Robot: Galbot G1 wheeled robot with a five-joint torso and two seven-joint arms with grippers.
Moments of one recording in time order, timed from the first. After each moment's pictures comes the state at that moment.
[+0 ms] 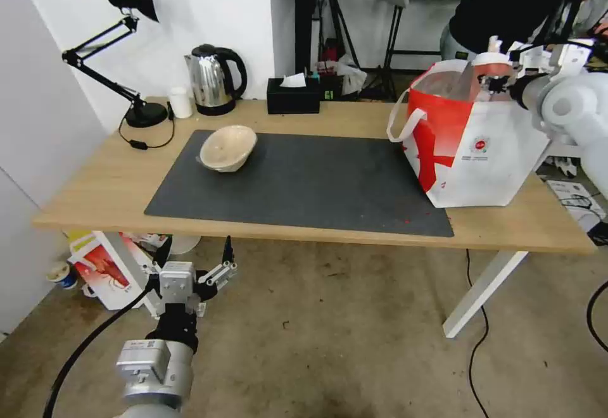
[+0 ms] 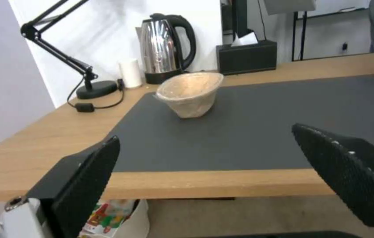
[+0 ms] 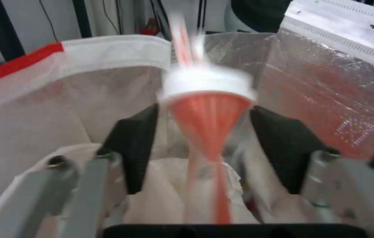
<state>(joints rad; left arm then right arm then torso) 1.86 -1.44 -0.41 -2.47 0.03 0.16 -0.21 -0.17 0.61 -0.08 1.48 1.16 -0.58 0.37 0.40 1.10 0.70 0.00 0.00</state>
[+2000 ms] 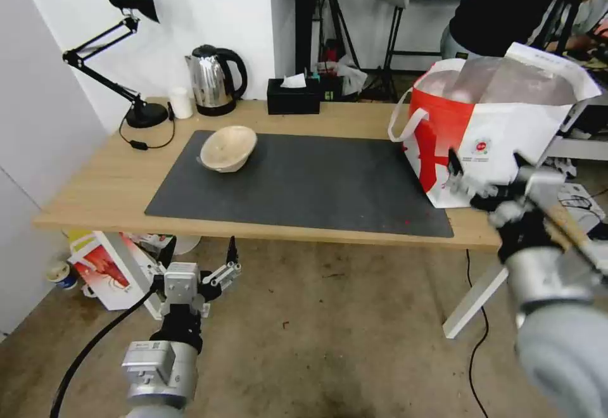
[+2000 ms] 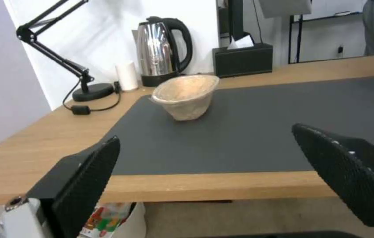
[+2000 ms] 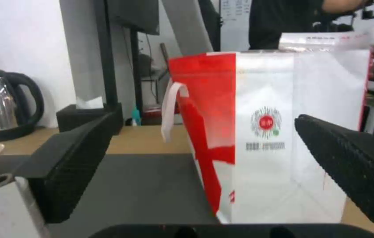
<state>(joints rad) 1.85 -1.43 -0.39 -2.47 0.04 0.15 -0.21 -1.56 0.97 0.55 2.50 0.49 -0.17 0.53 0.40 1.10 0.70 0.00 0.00</state>
